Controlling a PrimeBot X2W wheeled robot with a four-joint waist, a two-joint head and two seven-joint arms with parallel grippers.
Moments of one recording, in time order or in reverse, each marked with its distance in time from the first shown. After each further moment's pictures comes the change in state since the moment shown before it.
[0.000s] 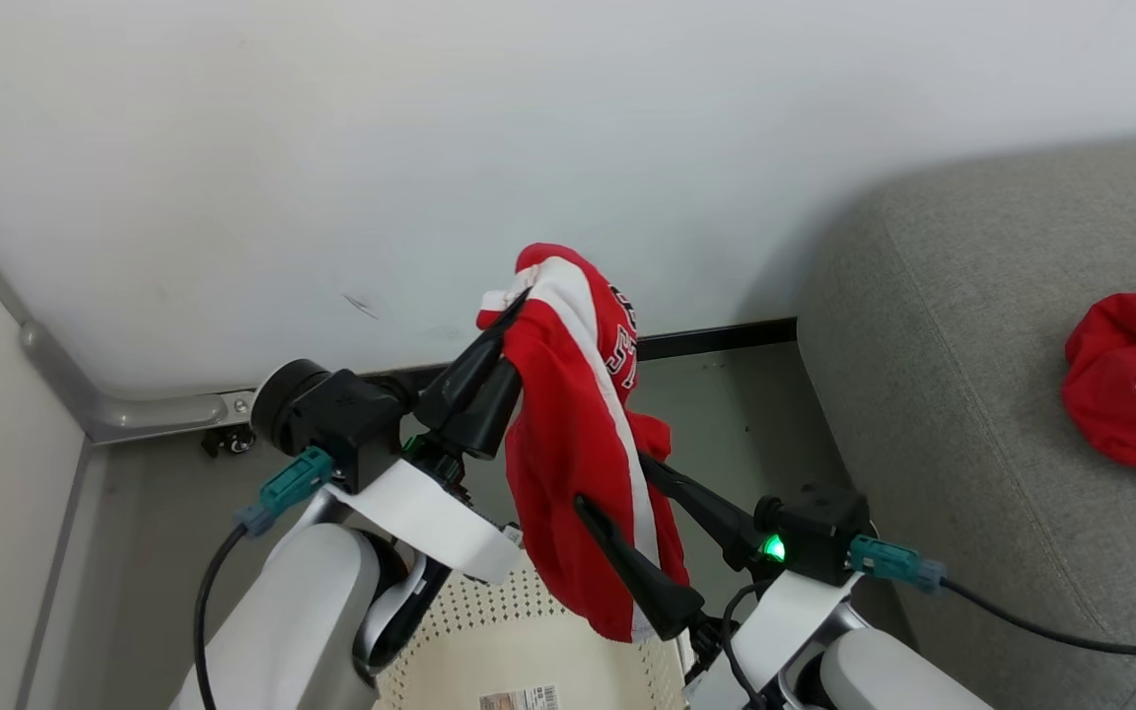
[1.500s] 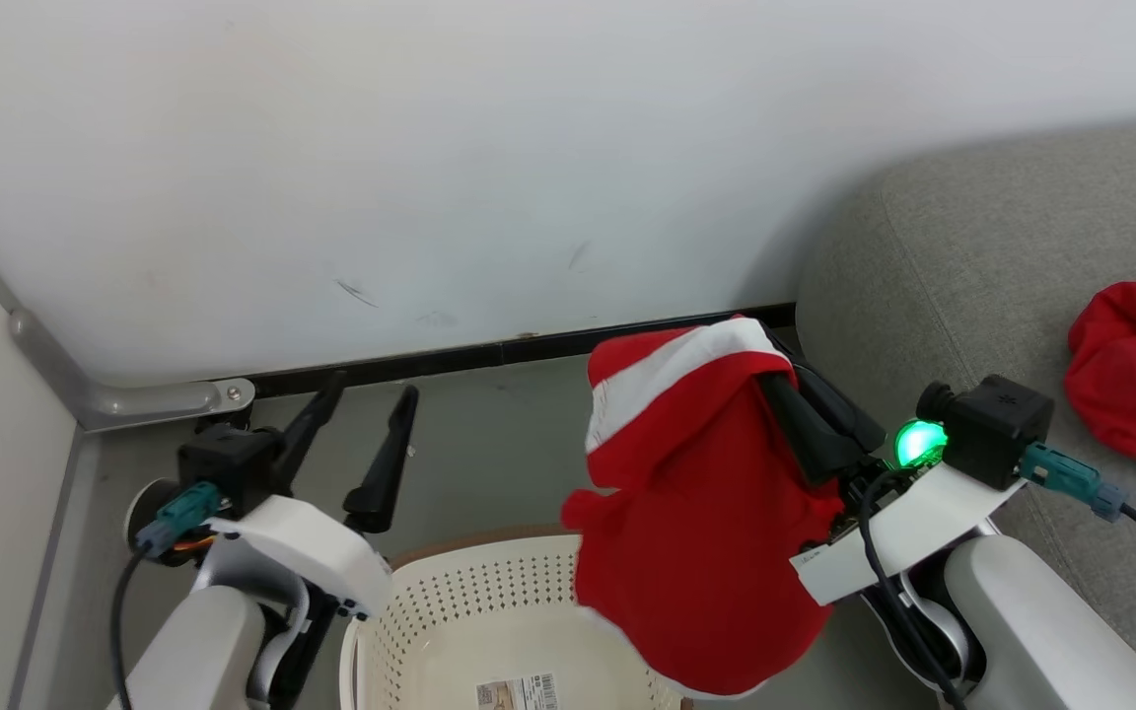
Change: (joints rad) left arm 0.096 0.064 0.105 0.179 -0.076 0.077 0.072; right arm -0.044 -0.078 -0.226 -0.105 -0.006 0.000 0.000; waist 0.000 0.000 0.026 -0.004
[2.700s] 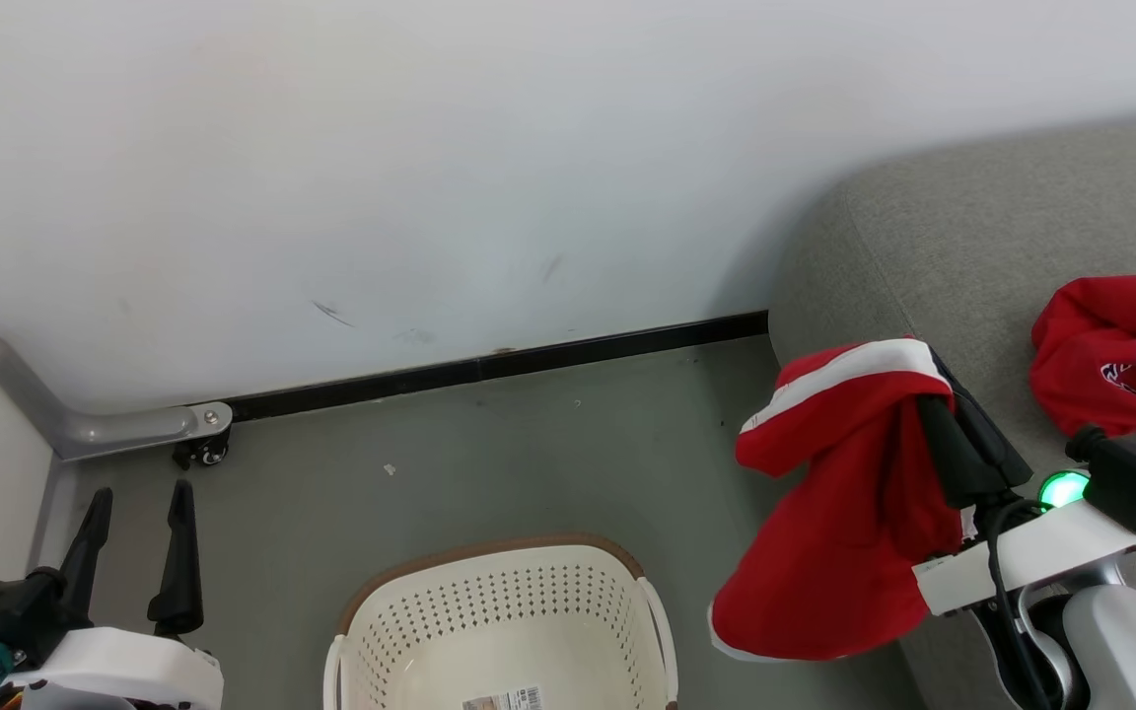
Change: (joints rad) left arm 0.263 0.094 0.257 -0.053 -0.024 0.108 -0.145; right arm 0.170 0.002 -0.273 0.000 -0.080 0.000 0.000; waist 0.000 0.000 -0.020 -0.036
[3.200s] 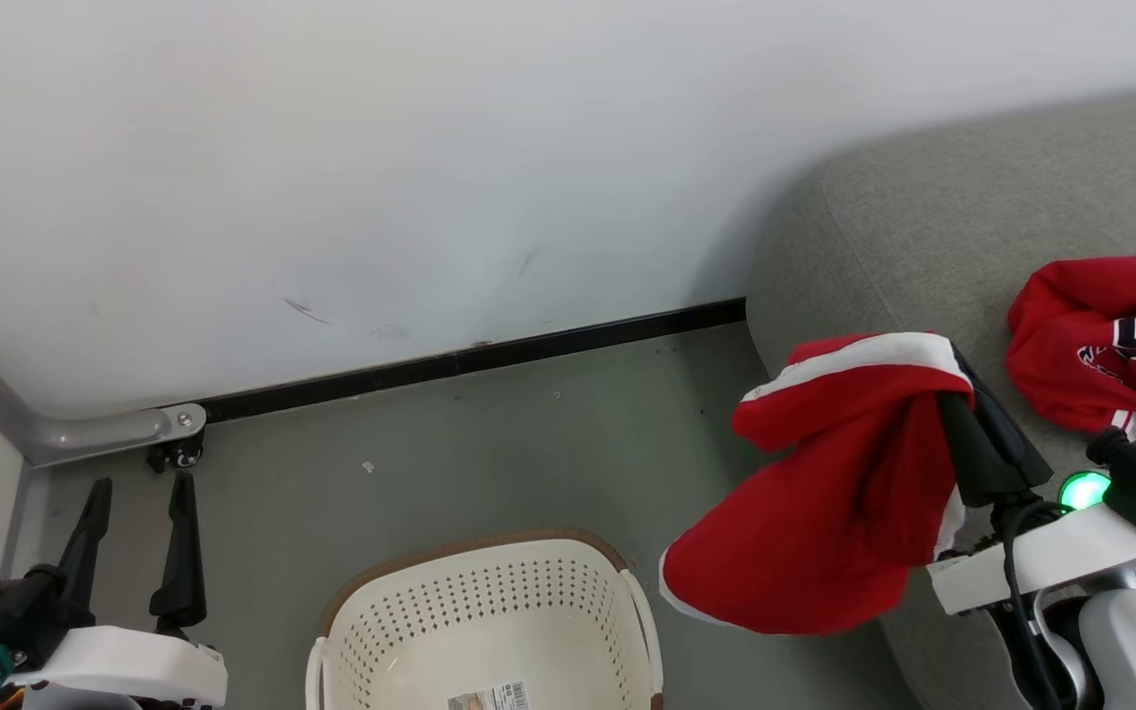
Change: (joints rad) left arm 0.017 -0.004 0.011 -0.046 0.011 0.009 -0.008; right arm 0.023 0.008 -0.041 -0.030 -0.036 0.000 0.000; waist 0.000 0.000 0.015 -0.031
